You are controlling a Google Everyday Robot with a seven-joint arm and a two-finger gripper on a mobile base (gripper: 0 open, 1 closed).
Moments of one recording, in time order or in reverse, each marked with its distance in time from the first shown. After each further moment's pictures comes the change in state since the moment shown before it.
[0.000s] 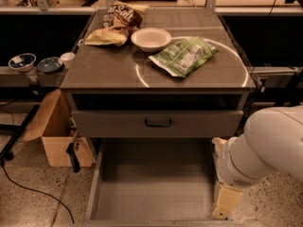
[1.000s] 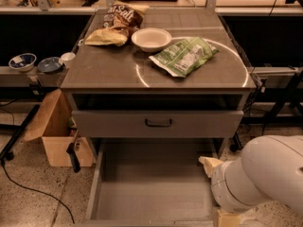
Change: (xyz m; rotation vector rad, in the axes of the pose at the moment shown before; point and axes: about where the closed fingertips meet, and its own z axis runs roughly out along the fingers) arm -0.007 0.050 0.022 -0.045 -0.056 -0.214
